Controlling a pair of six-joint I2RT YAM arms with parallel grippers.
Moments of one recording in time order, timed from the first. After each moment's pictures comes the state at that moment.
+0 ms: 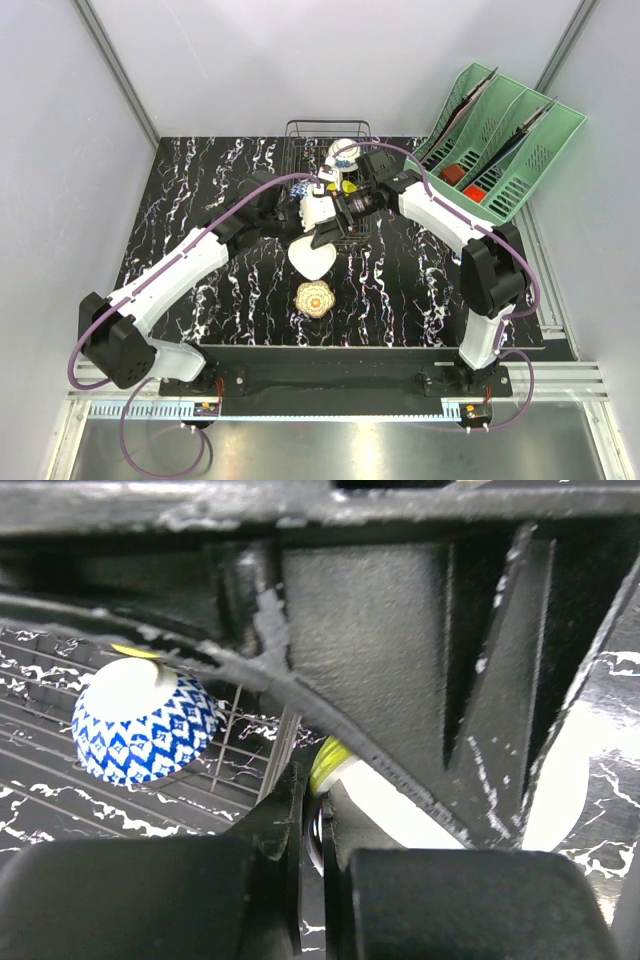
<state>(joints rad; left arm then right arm) -0.62 1.34 1.19 -0.53 0.40 0.61 0.53 1.85 1.53 -0.60 -1.13 0.16</state>
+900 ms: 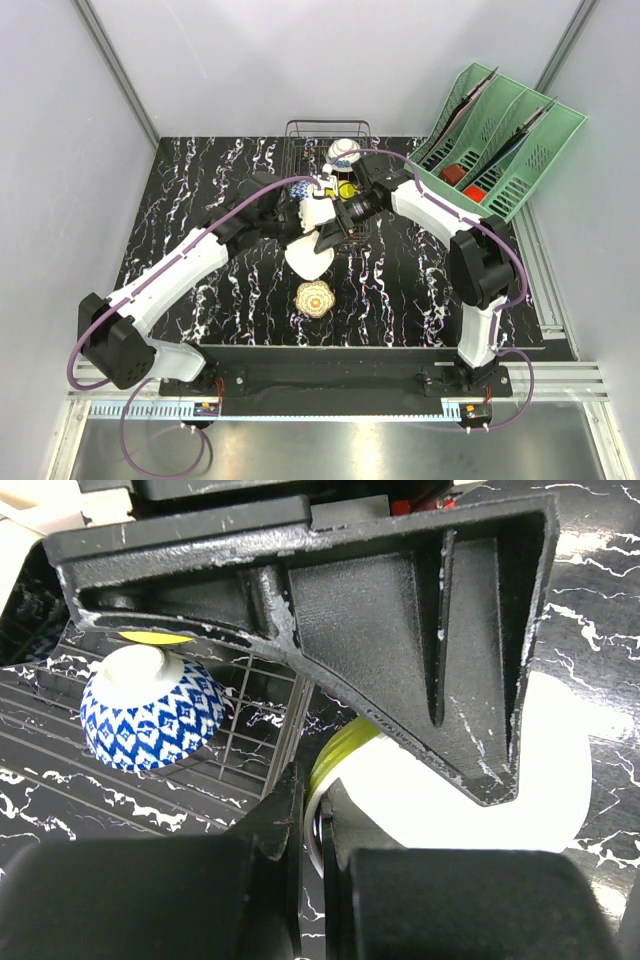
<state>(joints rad) -0.62 1.34 1.19 -0.55 0.37 0.64 0.53 1.93 1.56 -0.71 -1.22 0.07</state>
